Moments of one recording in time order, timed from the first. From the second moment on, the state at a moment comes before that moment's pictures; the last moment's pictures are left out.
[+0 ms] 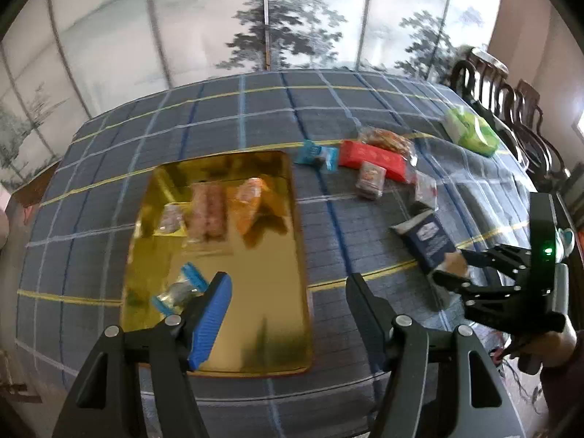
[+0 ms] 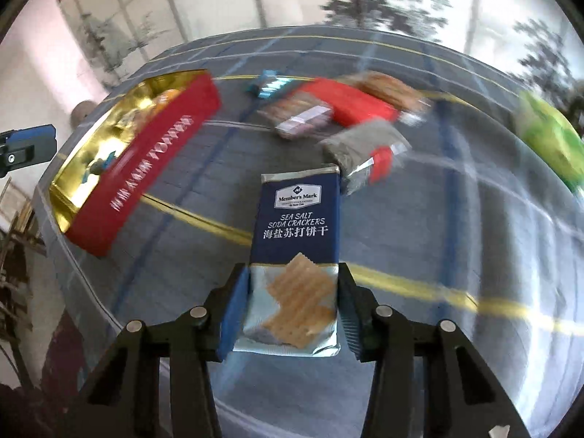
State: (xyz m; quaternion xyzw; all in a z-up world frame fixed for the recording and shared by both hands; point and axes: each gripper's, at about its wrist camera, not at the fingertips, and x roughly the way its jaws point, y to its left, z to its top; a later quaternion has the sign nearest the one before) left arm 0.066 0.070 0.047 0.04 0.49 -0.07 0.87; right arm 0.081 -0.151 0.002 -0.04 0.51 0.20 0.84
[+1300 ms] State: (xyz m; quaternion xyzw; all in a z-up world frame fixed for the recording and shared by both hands) left arm 0.232 -0.060 -0.045 0.16 0.54 -0.15 0.81; right arm 0.115 -0.352 -0.009 0.08 0.43 0.00 0.90
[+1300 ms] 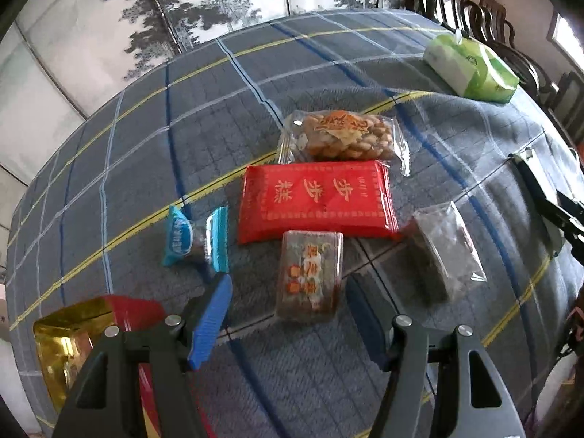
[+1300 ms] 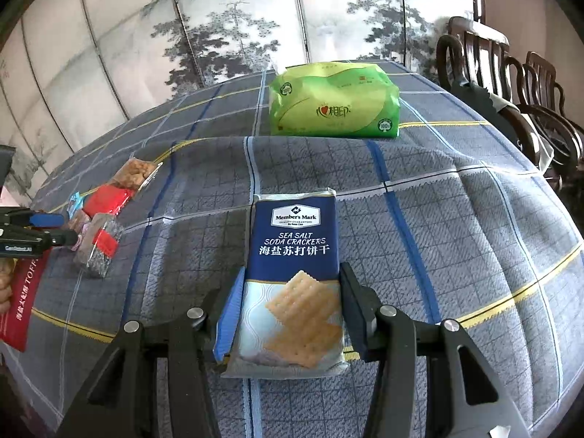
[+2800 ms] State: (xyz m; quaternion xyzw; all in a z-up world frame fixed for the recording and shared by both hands) left arm 0.052 0.072 0.036 0.06 0.44 0.04 0.90; right arm 0.116 -0.324 -0.012 0.01 0.43 -0.04 0.90
